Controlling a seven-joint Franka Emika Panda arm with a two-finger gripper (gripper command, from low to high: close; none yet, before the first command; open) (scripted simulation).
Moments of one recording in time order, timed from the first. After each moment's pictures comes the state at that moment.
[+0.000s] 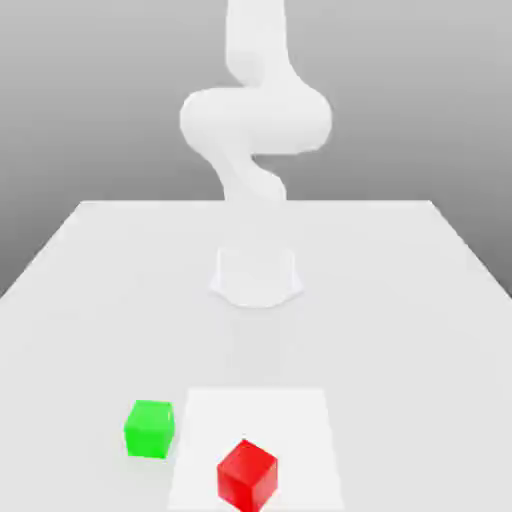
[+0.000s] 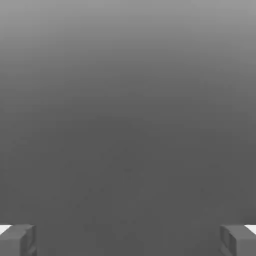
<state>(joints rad) 0.06 -0.71 -0.06 -2.31 0.04 2.33 0.69</state>
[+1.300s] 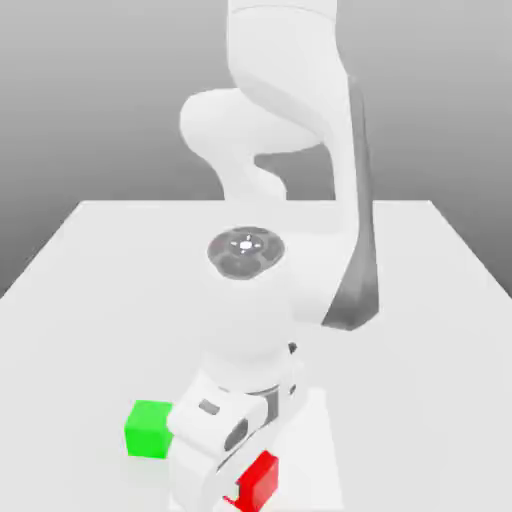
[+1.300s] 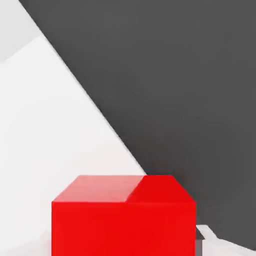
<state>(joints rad) 0.23 0.40 -0.21 -2.44 0.26 2.83 -0.36</state>
